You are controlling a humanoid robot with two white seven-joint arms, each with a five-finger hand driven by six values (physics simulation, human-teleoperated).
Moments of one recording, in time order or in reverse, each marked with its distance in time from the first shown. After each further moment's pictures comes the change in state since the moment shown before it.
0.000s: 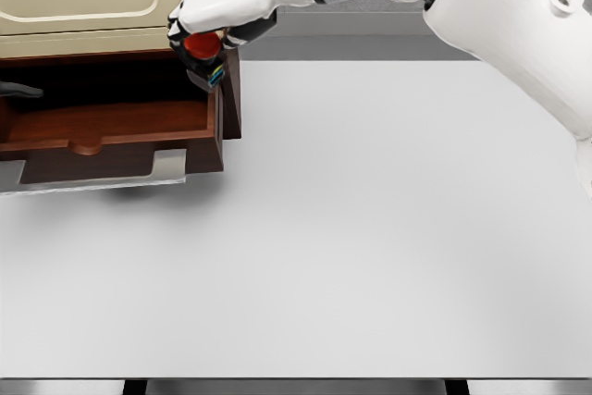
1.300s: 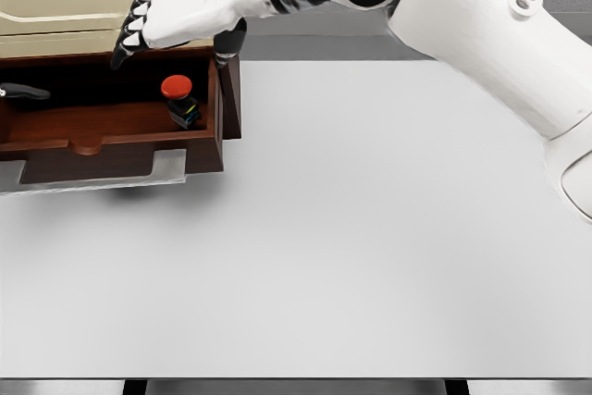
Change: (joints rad) left arm -0.002 -0.010 0.000 -0.016 -0.002 0.000 0.000; right arm 0.011 0.013 -0.012 -0.019 0.038 0.001 0.000
